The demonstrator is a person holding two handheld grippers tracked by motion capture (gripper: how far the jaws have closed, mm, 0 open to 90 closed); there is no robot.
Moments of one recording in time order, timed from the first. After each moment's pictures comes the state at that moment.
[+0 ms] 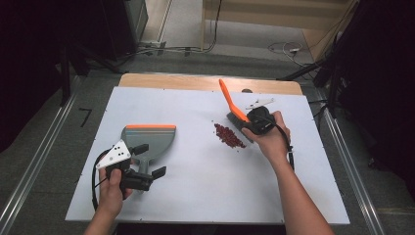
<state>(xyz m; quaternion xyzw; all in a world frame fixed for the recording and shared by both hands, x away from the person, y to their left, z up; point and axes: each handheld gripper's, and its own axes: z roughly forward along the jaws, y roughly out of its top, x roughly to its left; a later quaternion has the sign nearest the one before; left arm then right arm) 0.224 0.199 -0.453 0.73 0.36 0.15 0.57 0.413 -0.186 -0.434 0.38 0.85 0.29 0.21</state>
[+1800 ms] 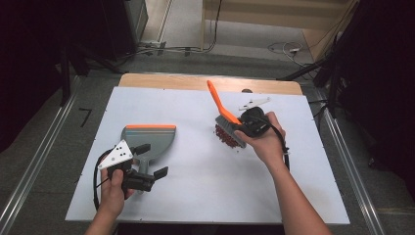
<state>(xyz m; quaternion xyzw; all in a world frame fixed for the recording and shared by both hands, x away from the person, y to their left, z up) 0.224 0.194 -0.451 0.73 0.35 0.15 0.57 0.384 -0.170 -0.410 0.36 0.86 0.33 0.16</state>
